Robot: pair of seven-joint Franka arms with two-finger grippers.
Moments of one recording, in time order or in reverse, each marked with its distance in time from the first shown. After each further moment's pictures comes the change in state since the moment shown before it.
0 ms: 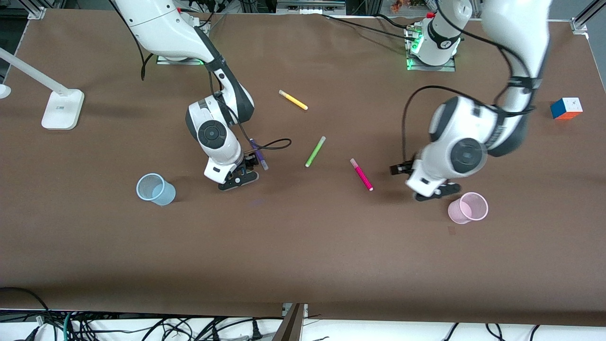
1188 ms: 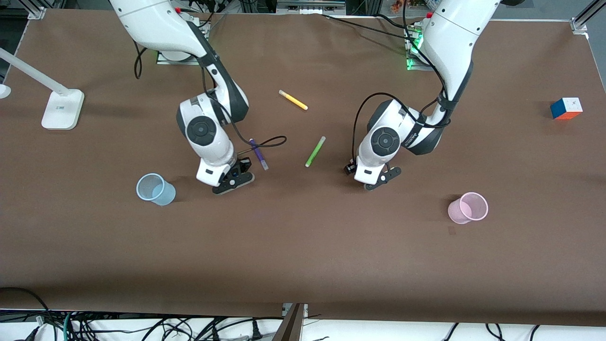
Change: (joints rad) left arm -0.183 0.157 -0.001 -0.065 0.000 0.300 -0.382; right arm -0.004 -0.069 -0.042 0.020 0.000 -0.007 -0.134
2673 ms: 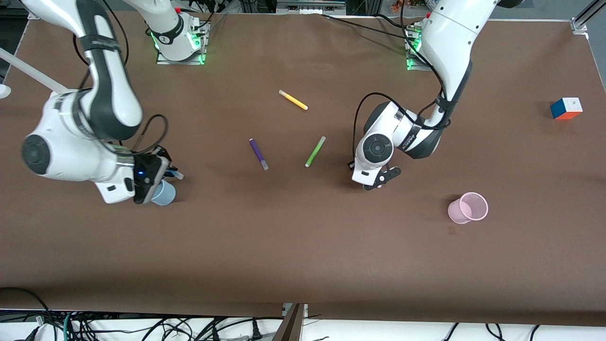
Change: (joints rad) left arm -0.019 0.016 0.020 0.164 0.096 -0.347 0.002; right arm -0.309 -0.111 -0.088 0.237 0.344 -0.600 -1.164
